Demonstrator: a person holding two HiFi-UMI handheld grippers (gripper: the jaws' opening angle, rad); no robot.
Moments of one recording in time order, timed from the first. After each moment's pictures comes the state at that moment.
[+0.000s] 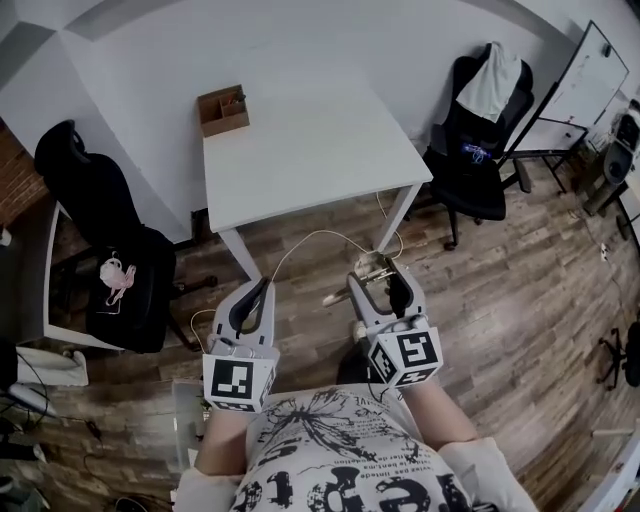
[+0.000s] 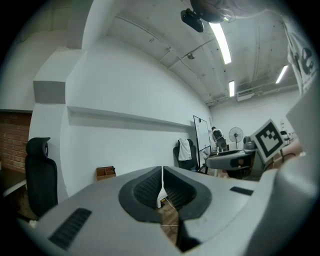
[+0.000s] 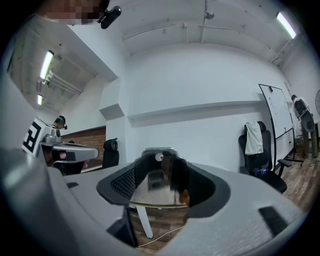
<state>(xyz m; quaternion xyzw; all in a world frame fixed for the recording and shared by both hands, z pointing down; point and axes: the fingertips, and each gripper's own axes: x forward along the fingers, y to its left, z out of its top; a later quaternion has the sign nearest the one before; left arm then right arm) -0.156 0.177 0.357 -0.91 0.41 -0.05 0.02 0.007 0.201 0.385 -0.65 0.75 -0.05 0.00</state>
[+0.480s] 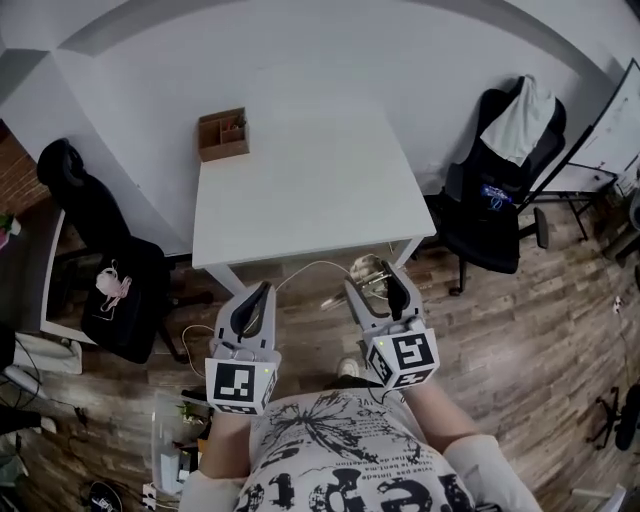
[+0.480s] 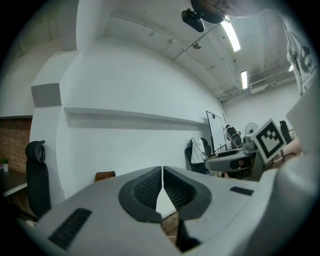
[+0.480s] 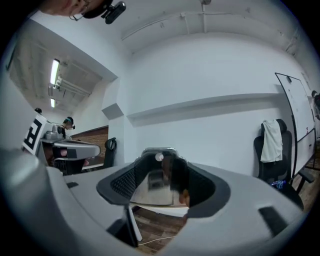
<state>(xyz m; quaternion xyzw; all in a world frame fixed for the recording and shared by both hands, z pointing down) -0.032 0.065 0.348 -0.88 0.48 -0.05 0.03 0.126 0.064 0.377 -0.59 0.81 -0.04 -0.01</state>
